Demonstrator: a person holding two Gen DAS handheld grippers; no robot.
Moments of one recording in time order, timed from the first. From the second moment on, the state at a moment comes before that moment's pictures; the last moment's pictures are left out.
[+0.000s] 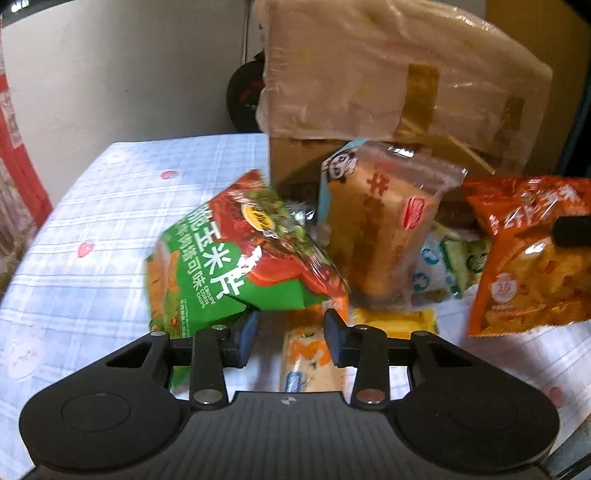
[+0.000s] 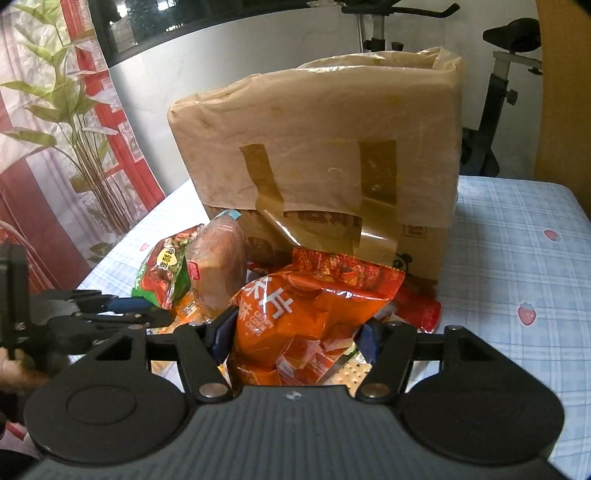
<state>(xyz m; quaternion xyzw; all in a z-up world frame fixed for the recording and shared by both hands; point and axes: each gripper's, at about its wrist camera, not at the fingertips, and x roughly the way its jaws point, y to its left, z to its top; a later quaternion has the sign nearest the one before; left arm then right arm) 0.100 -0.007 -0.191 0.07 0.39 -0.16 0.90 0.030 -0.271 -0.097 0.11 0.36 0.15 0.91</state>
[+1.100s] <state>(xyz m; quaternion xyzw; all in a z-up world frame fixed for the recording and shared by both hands) 0.042 -0.004 -0.131 0.03 0.34 -0.20 0.92 -0.001 -0.282 -0.068 0.09 0.31 0.15 0.93</state>
